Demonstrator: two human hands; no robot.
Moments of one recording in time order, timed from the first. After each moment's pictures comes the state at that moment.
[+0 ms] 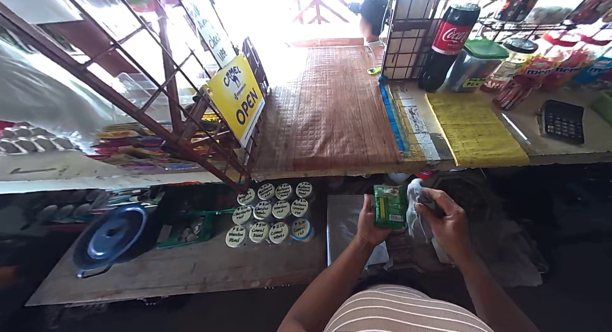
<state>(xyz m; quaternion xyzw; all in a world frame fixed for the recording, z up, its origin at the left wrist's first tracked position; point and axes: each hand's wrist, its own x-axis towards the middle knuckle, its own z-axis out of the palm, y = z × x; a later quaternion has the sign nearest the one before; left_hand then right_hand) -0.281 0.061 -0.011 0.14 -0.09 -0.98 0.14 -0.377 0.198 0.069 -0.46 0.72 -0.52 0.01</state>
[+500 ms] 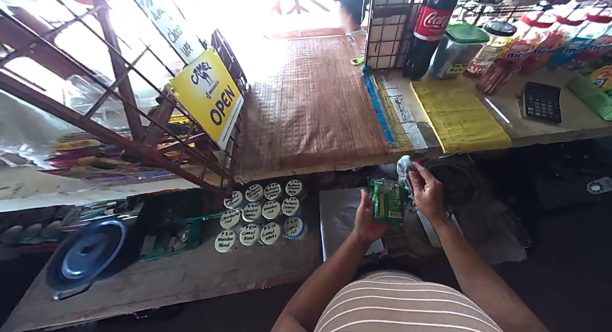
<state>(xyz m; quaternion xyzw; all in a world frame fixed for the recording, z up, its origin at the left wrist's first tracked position) -0.284 0.071 -0.015 0.09 -0.14 -0.98 0.09 -0.421 0.165 0.023 -0.39 0.77 -0.50 -0.01</state>
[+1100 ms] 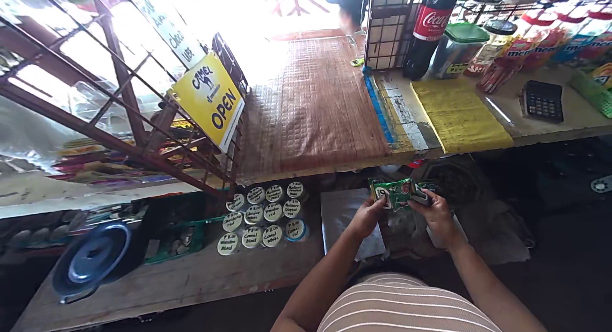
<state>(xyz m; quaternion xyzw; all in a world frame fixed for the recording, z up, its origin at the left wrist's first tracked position) -0.285 0.055 -0.010 0.19 -0.41 -0.88 0.13 -0.402 0.202 0.013 -0.24 0.66 -0.68 0.21</state>
